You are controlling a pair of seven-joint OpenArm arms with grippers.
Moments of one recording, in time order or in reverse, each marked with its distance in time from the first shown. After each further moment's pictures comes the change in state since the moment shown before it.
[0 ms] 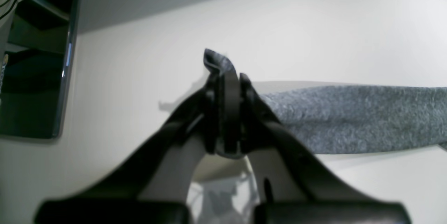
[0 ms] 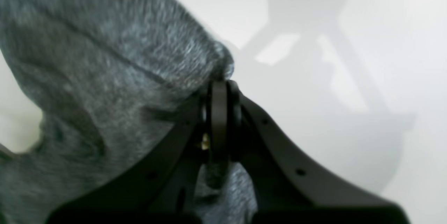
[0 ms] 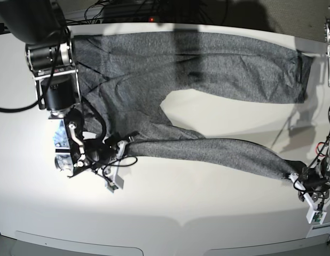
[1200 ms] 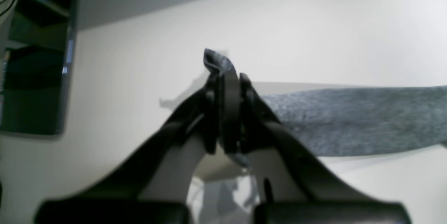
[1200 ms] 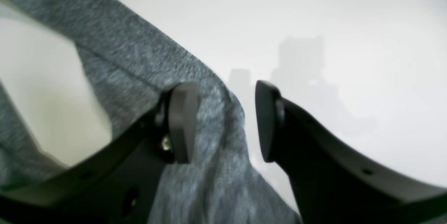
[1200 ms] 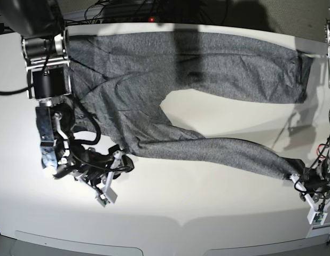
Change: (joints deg) left arm -0.5 -0.1 0.0 0.0 0.5 0.0 1.5; right arm -4.8 1.9 2.8 13.7 4.5 0.0 3.7
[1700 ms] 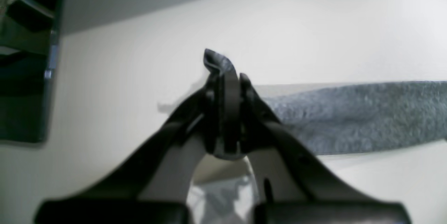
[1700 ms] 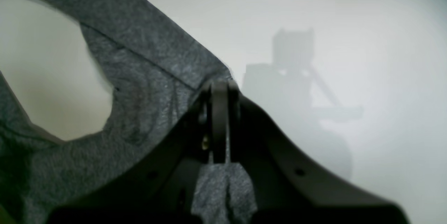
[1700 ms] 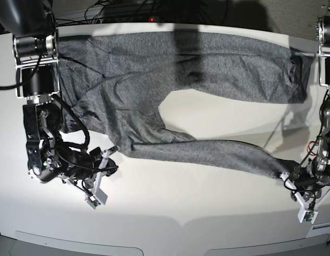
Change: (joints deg) left arm 0.6 3.4 0.0 -0.1 3.3 0.0 -2.4; right arm -0.5 4.8 0.0 9.3 6.2 0.0 -9.6
